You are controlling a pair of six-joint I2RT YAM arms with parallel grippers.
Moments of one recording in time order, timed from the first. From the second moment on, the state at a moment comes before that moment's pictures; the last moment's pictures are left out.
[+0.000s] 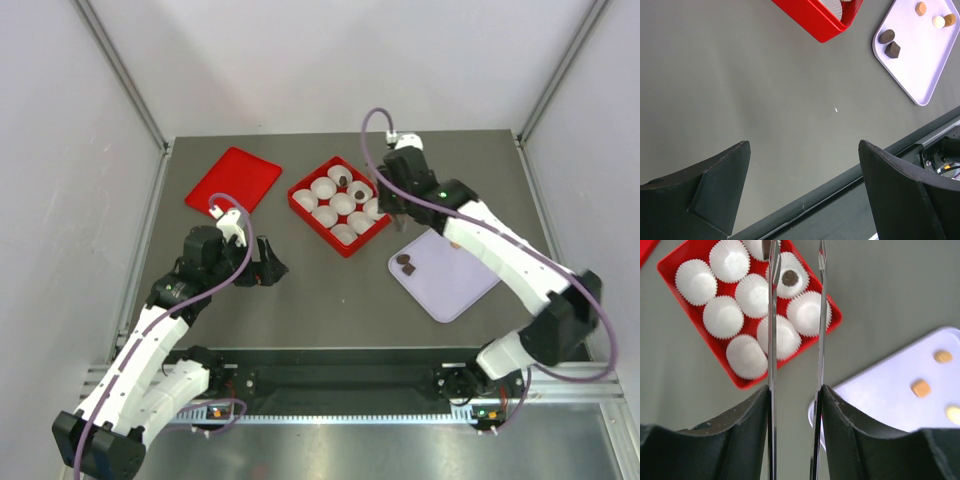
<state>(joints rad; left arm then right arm) -0.34 0.78 0.73 -0.55 0.29 -0.41 0.64 1.52 1.45 -0.66 0.35 0.35</state>
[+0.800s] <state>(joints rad) -0.34 0.79 0.73 -0.55 0.30 -0.41 0.69 0.88 0.84 -0.97 0.22 0.52</state>
